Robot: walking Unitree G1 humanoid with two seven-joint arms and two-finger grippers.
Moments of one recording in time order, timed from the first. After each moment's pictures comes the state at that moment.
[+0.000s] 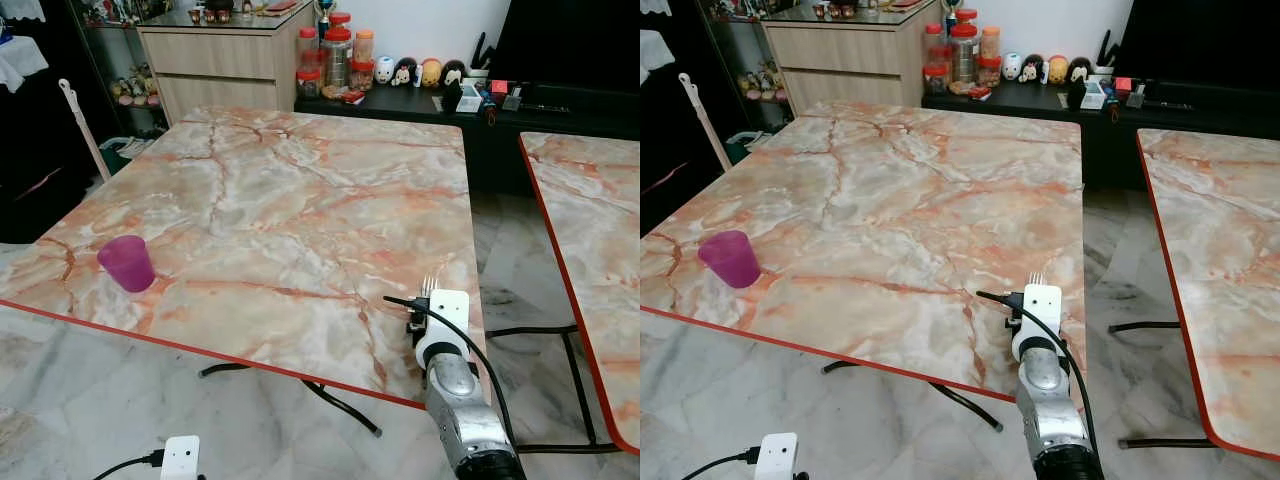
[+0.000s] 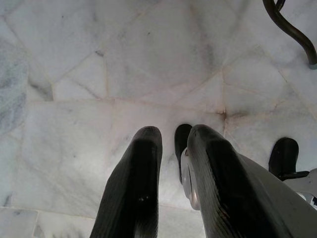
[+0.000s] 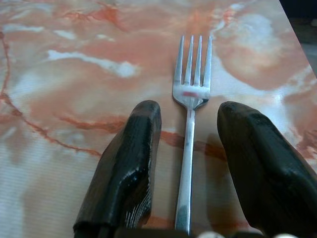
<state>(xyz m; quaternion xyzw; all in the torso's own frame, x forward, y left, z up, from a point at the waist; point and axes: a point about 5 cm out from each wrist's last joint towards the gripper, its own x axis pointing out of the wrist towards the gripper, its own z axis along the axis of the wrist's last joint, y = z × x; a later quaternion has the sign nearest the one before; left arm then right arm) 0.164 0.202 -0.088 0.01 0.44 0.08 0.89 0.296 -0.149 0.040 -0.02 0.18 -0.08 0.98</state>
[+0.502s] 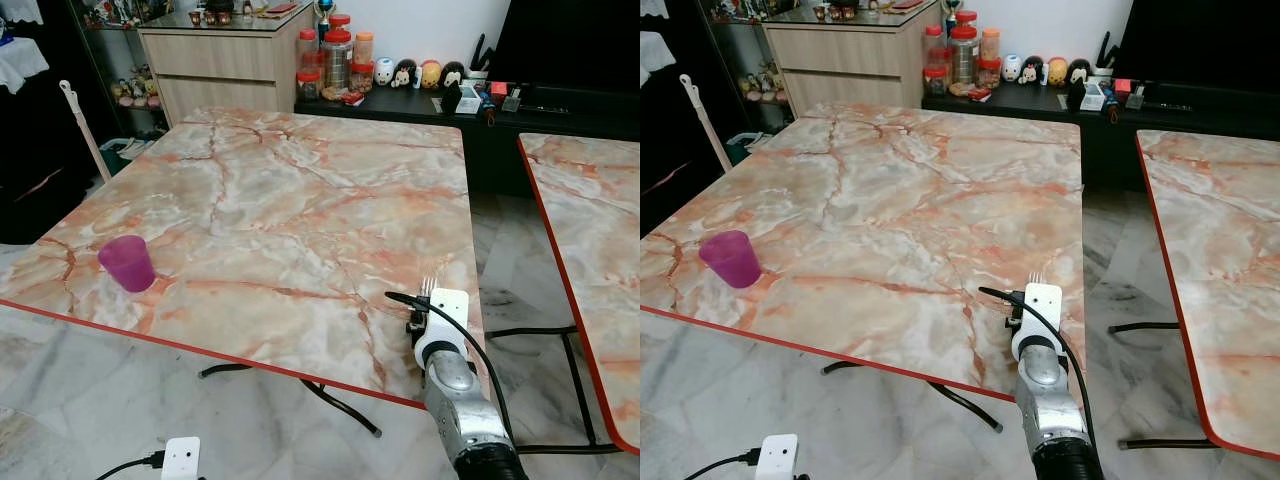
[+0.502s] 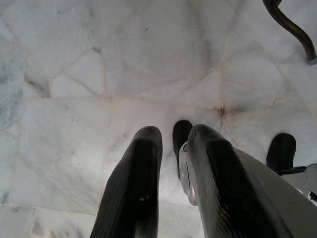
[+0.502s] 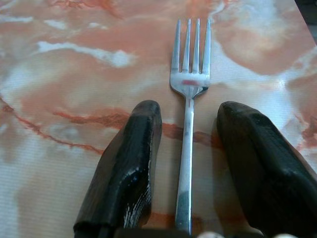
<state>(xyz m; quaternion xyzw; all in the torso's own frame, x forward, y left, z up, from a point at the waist) 0.162 0.201 -0.090 0.01 0.45 0.07 0.89 0.299 -0.150 0.037 0.01 0.21 -0.09 0.97</state>
